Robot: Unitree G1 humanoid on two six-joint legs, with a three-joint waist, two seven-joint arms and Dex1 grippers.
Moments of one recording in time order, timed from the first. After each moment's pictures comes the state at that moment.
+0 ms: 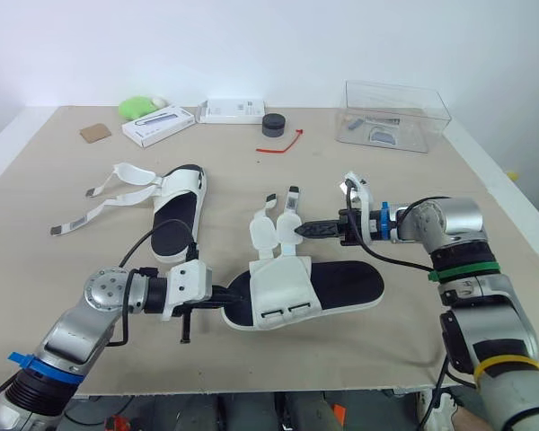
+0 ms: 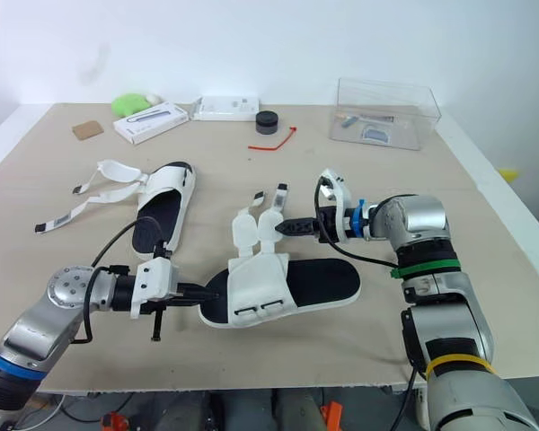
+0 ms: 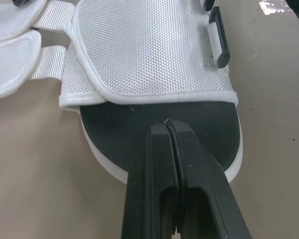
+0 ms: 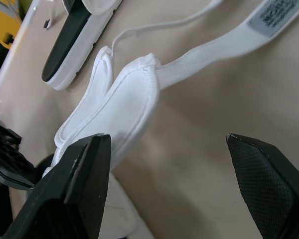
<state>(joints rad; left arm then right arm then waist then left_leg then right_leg) -0.22 0.71 -0.20 -0.26 -0.26 0.14 -1.13 -0.97 -0.52 0.10 0.56 0.51 1.18 0.98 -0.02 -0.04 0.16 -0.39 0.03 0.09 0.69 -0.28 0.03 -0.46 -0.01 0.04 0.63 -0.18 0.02</state>
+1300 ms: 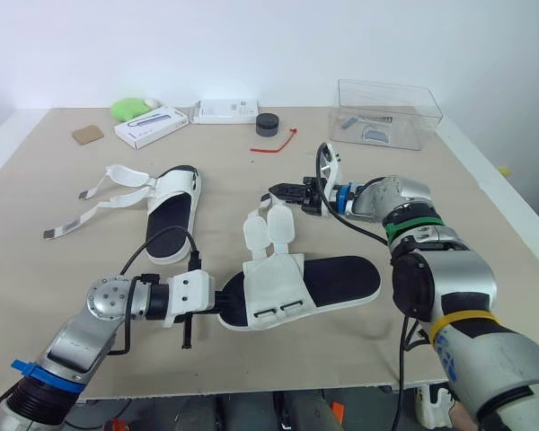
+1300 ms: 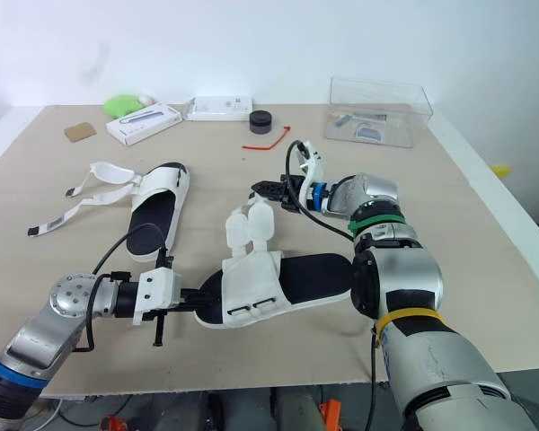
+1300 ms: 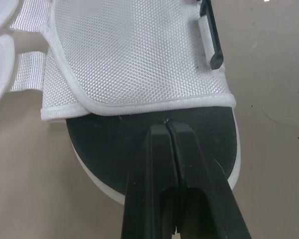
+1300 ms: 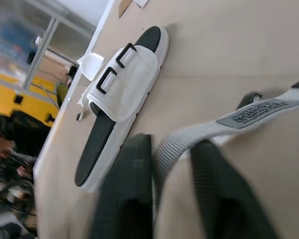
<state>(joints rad) -0.18 0.69 -0.21 -0.26 -0.20 0.07 -1.10 -1.29 -0.30 -0.15 1.17 0.36 0.80 0.94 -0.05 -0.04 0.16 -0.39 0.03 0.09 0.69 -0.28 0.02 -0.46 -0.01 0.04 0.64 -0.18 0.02</state>
